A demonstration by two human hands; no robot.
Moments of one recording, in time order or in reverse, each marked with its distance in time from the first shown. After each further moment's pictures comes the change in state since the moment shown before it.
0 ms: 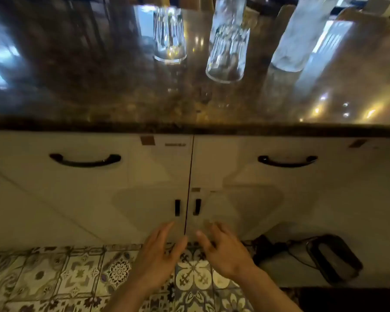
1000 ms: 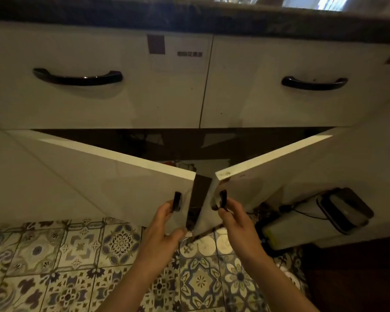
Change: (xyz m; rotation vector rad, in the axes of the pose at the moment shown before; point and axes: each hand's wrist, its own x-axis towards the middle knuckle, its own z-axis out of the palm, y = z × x) left_hand -0.024 -0.084 0.054 -0.393 0.070 0.031; right_hand -0.034 0.042 0.095 0.732 0.316 0.100
